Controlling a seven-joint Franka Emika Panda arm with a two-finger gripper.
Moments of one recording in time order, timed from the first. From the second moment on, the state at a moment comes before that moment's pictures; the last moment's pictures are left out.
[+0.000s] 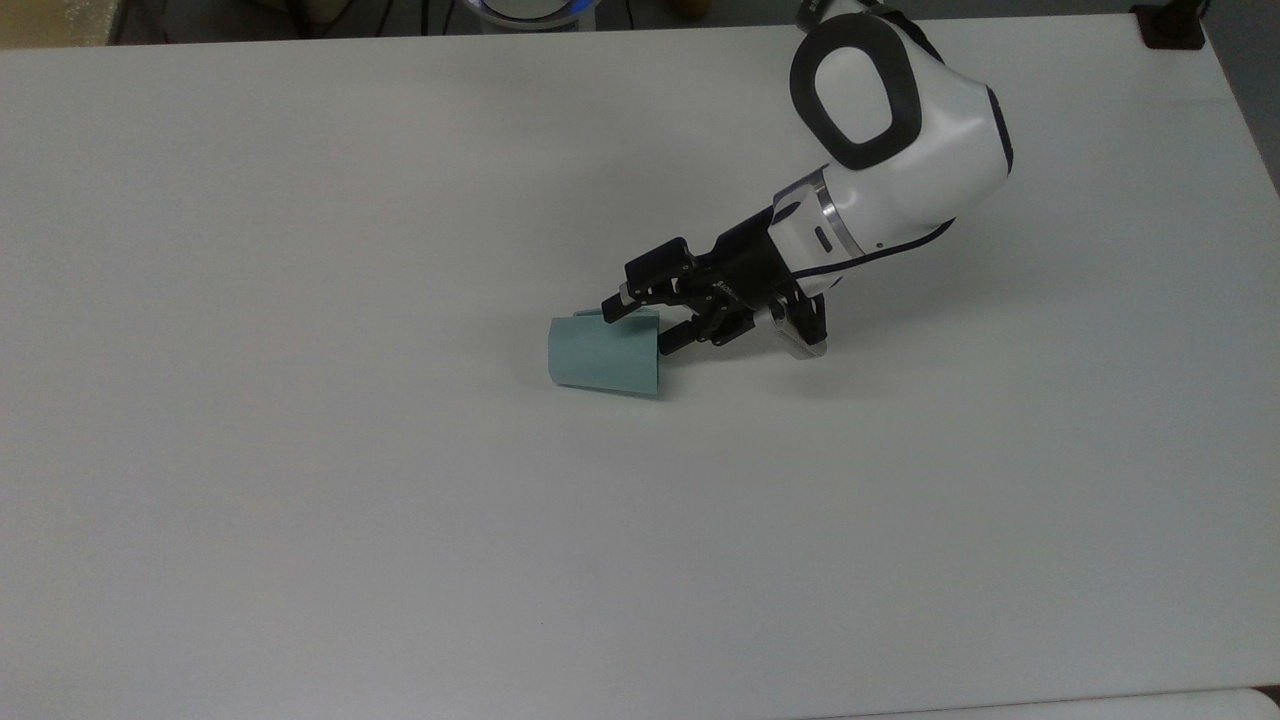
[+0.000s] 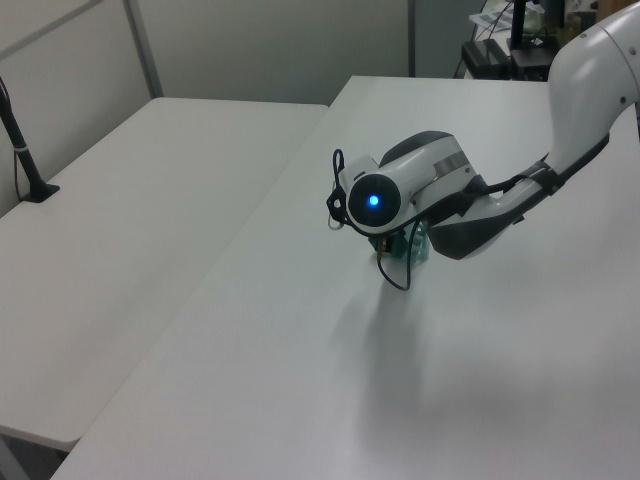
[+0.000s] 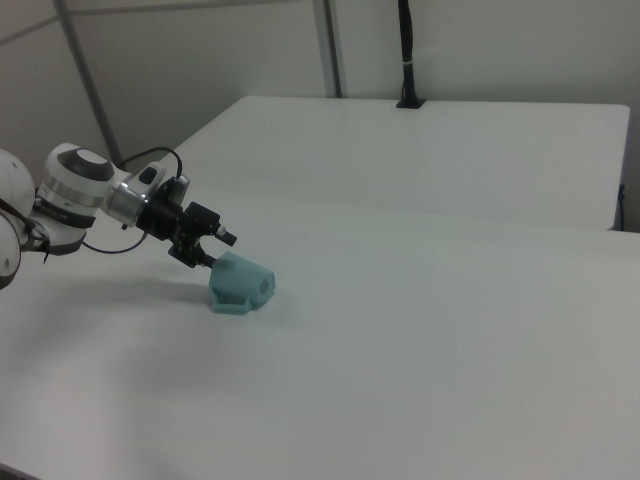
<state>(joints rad) 0.80 0.68 -0.19 -1.41 -0.80 1.72 0.66</state>
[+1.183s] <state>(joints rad) 0.78 0.69 -0.19 -1.47 -0.91 1.77 0.67</state>
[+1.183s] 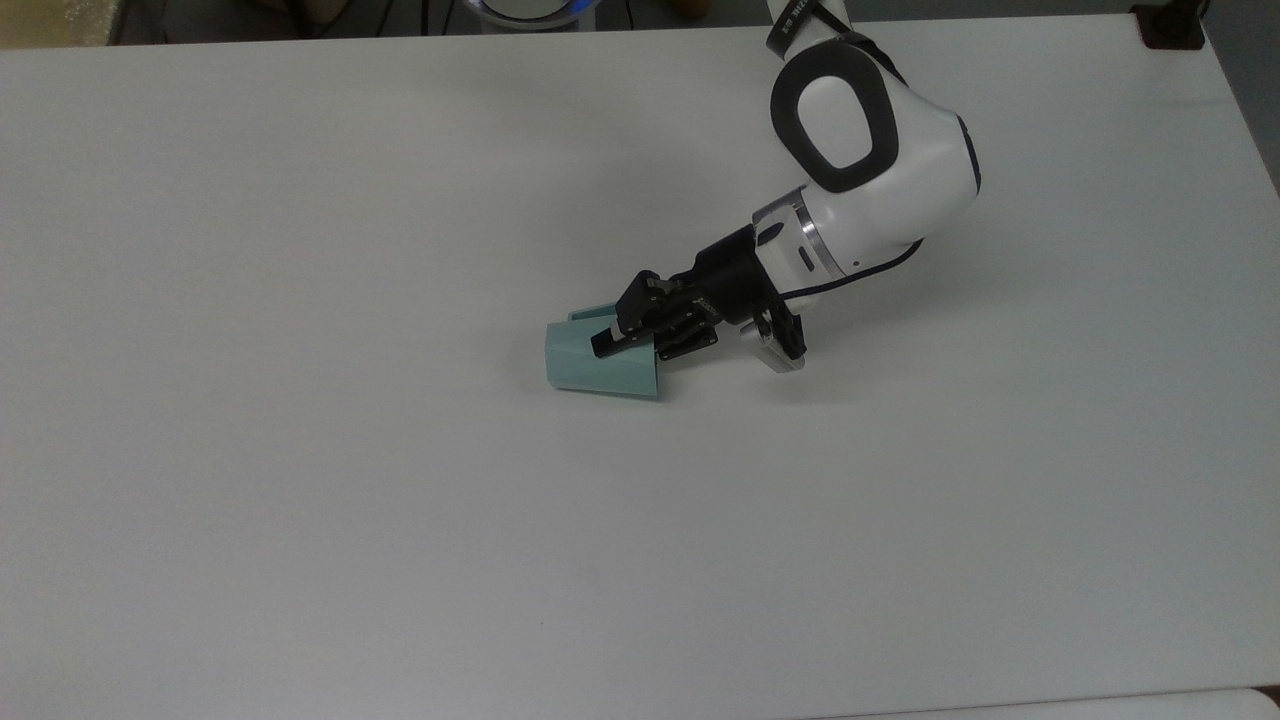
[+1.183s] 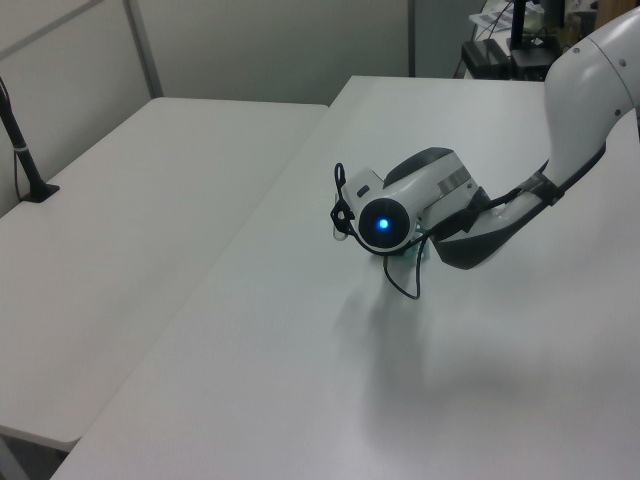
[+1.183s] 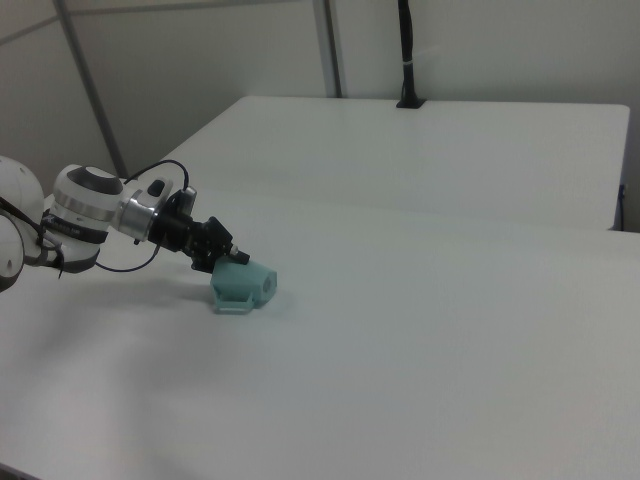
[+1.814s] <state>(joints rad) 0.70 0.62 -0.19 -1.47 -0.76 1.80 0.69</state>
